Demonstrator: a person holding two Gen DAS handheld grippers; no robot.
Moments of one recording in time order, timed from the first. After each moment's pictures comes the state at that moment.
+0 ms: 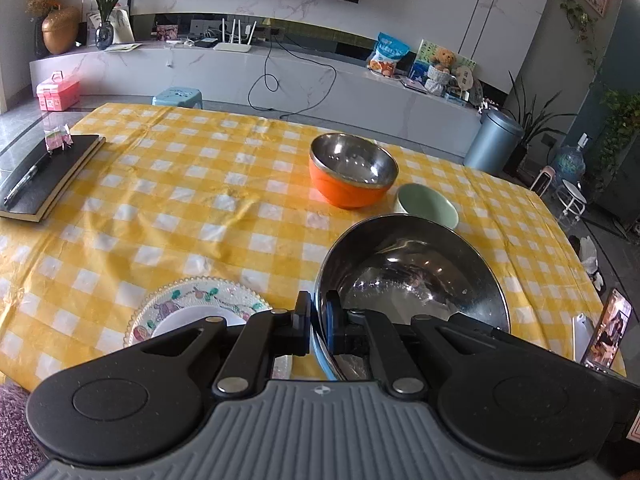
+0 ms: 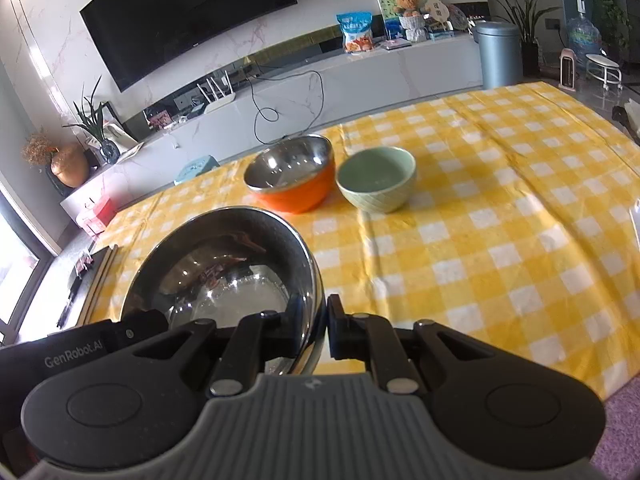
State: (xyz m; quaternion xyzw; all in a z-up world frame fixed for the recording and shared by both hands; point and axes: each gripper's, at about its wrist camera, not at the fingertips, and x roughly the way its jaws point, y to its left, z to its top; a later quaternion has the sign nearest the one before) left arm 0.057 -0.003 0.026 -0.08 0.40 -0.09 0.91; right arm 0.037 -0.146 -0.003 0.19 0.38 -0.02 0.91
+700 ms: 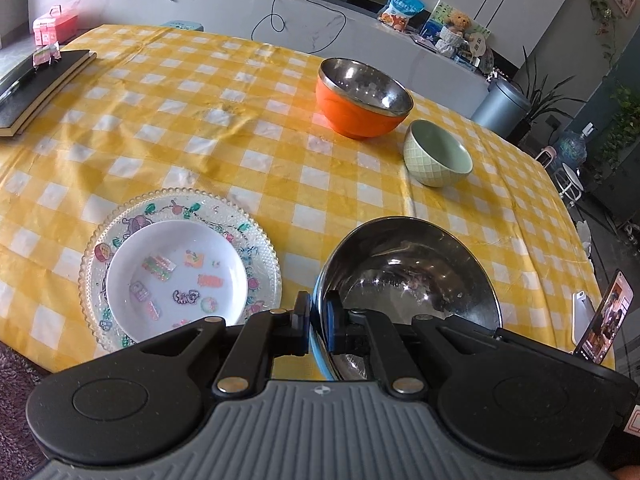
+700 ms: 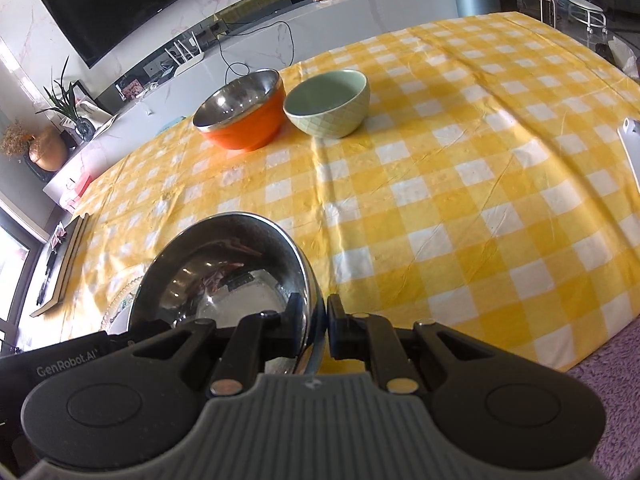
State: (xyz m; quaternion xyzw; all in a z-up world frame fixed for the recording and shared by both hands) left arm 0.063 0.001 -0.028 -0.13 0.47 -0.09 0.87; right arm 0.036 -0.163 -0.053 0.22 0.44 -0.04 0.87
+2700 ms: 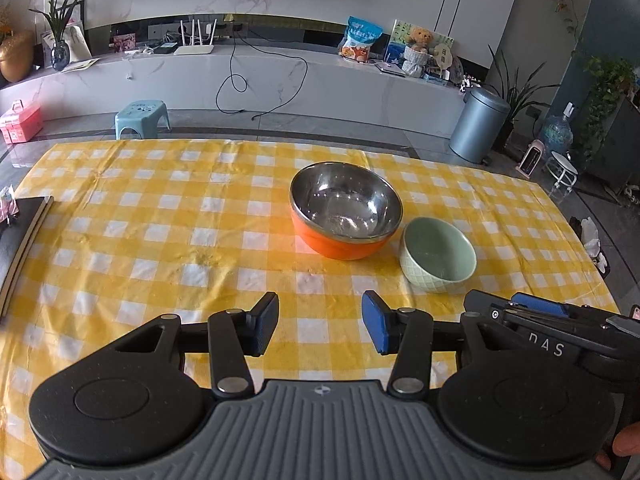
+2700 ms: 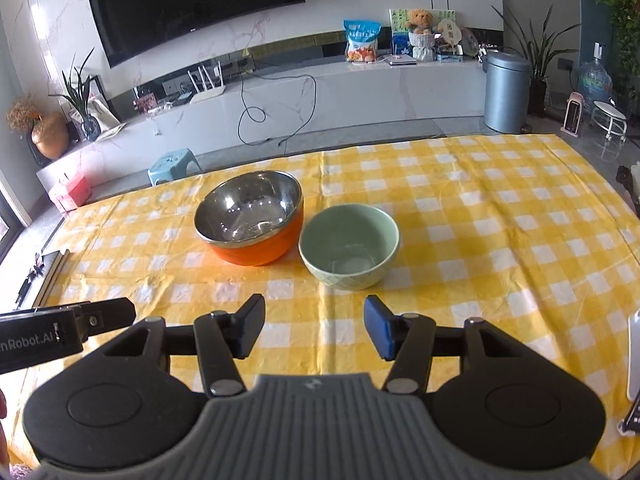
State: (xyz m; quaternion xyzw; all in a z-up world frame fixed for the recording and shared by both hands) left arm 0.172 -0.013 0.026 -0.03 0.41 -0.13 0.90; right arm 0.150 -0.172 -0.002 0.10 0.38 -0.03 0.92
